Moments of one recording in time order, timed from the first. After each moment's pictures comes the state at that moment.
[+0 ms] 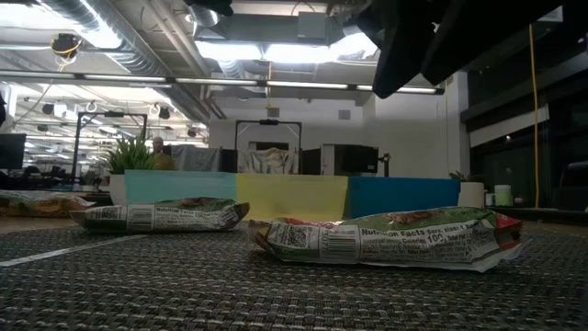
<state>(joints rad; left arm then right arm) -0.06 1.16 1.27 -0.78 -0.32 0.01 0.53 1.81 1.31 -0.49 0.17 0.08</state>
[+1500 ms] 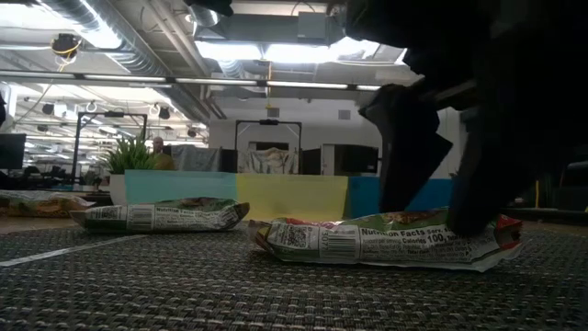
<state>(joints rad) -0.06 1.16 1.27 -0.78 -0.32 0.01 0.53 1.99 1.30 -0.42 0.13 0.27</state>
